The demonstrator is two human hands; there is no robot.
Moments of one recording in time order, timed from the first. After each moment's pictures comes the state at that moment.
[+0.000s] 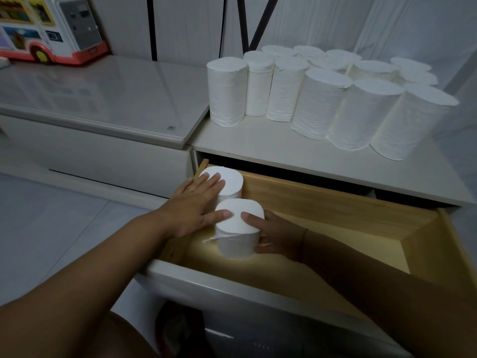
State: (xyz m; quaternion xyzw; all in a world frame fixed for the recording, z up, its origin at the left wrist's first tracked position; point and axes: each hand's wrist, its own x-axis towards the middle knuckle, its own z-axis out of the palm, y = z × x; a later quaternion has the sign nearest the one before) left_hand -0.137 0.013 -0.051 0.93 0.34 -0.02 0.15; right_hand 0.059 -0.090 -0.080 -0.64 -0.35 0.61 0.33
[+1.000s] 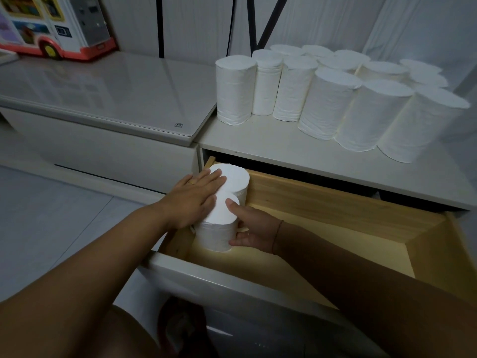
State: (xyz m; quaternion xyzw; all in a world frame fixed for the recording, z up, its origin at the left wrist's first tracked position) left_hand -0.145 0.020 -0.045 0.93 0.35 0.00 0.15; right_hand 0.017 -0.064 -0.077 -0.56 -0.27 0.69 0.37
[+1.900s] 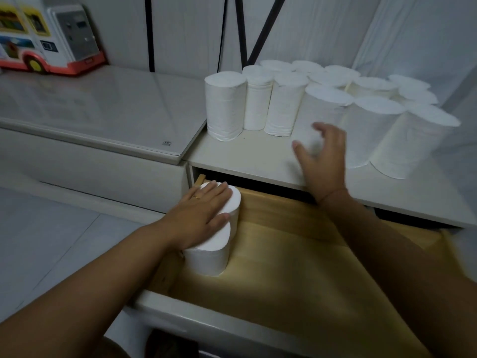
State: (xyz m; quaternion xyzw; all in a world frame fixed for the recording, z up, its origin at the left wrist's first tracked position) left_hand -0.113 0.022 -0.036 0.94 0.32 0.01 0.12; right_hand 0.138 -0.031 0.018 -0.70 -0.50 -0.04 0.51
